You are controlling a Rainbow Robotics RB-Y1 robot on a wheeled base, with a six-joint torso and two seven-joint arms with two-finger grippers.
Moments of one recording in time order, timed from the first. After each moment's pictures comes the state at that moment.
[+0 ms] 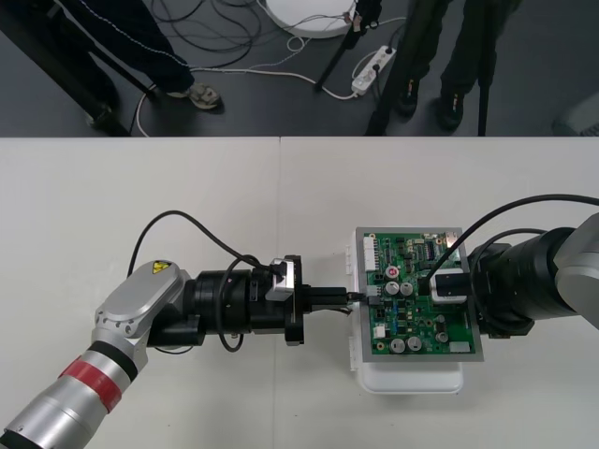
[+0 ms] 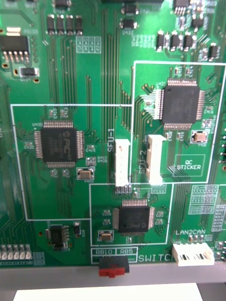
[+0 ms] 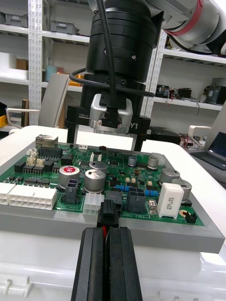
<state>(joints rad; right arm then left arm) -0.22 -0.92 0.39 -2.15 2.37 -1.46 -0.73 -0.33 0.28 -0.42 -1.15 -1.04 -1.21 -0.47</state>
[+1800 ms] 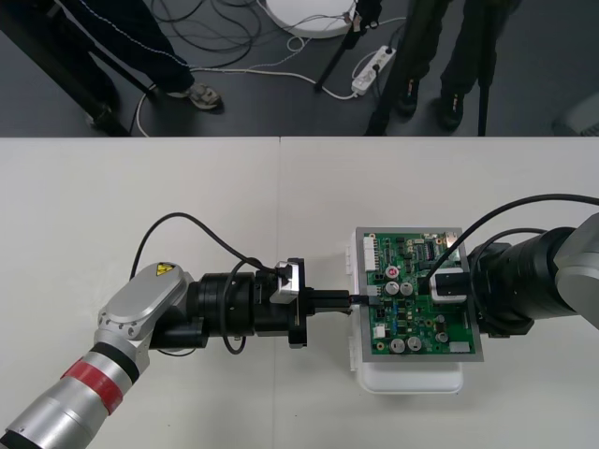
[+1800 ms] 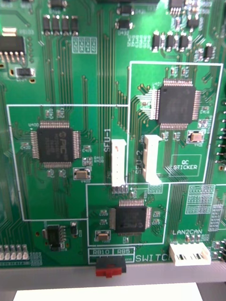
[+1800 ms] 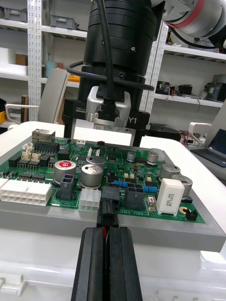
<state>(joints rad) -0.22 -0.92 0.39 -2.15 2.37 -1.45 -0.73 -0.33 0.28 -0.44 -1.15 -1.04 -1.19 -0.48</state>
